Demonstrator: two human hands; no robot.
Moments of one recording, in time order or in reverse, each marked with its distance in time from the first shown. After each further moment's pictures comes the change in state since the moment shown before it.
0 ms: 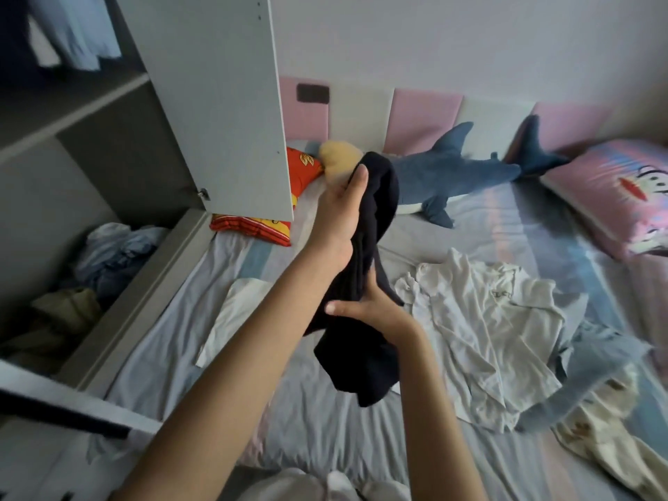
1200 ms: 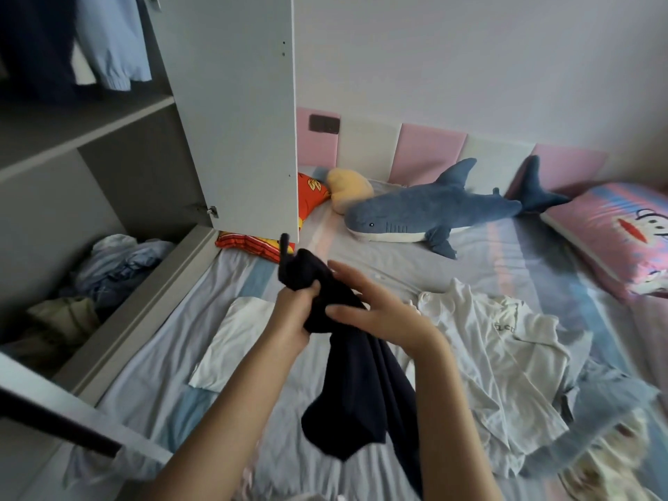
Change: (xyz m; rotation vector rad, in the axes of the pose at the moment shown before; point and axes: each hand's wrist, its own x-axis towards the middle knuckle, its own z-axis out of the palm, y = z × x) left_hand -0.038 -0.056 -0.087 -0.038 0.245 -0.369; right_hand -0.028 -0.072 0.003 -0.174 -0.098 -0.160
